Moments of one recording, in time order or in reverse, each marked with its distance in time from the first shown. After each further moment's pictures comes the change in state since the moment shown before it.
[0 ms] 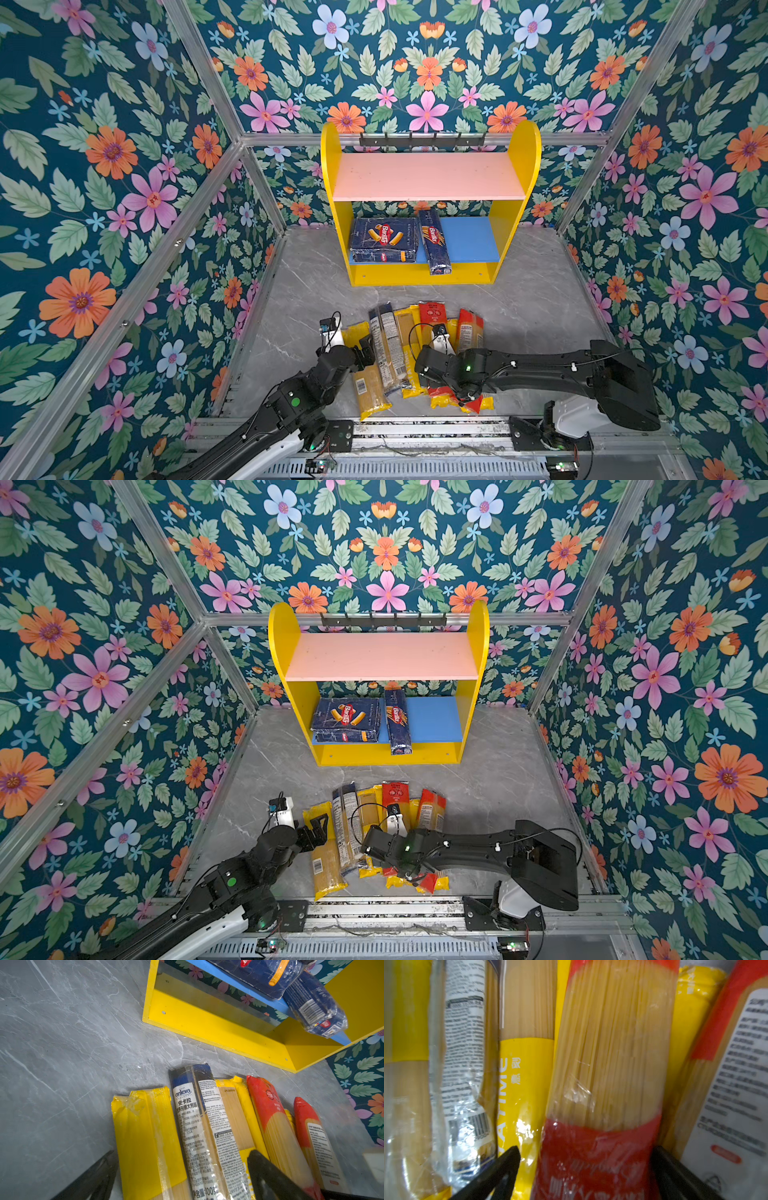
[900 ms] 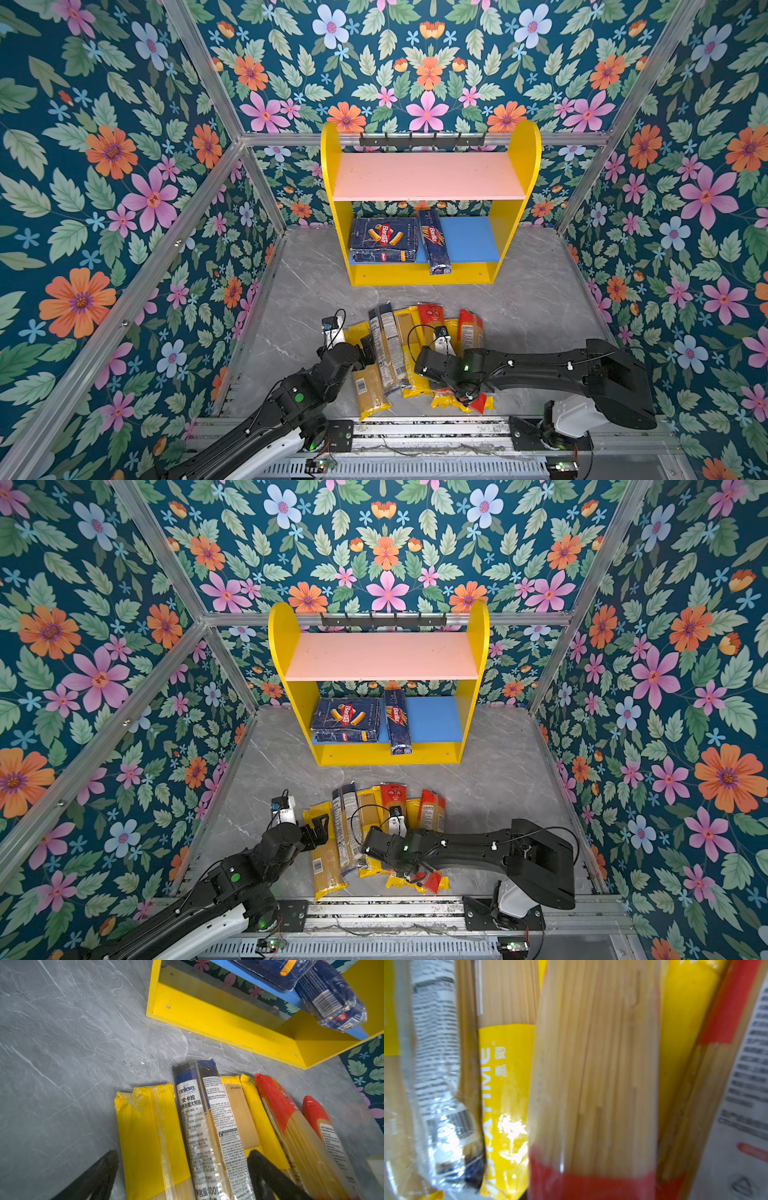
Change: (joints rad) left arm 0.000 0.047 0.022 -0.013 -0.004 -0.014; right arm -0.001 -0.011 0.018 -0.051 -0.031 0.035
